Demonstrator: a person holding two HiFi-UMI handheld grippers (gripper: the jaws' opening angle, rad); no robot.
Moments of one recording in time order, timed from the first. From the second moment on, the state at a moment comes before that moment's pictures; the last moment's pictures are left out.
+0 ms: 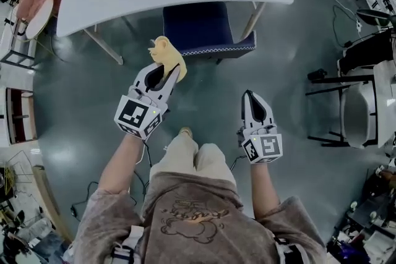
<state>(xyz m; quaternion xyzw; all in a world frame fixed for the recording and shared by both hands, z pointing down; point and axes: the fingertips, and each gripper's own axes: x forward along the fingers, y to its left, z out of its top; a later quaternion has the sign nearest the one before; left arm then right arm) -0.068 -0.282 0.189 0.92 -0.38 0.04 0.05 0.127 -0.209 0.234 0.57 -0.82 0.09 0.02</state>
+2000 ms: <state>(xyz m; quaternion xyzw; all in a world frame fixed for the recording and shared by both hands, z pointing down) -0.086 -0.247 0.078 0.88 -0.47 0.04 0.08 0.106 -0.241 0.087 0.54 -0.84 0.10 0.01</state>
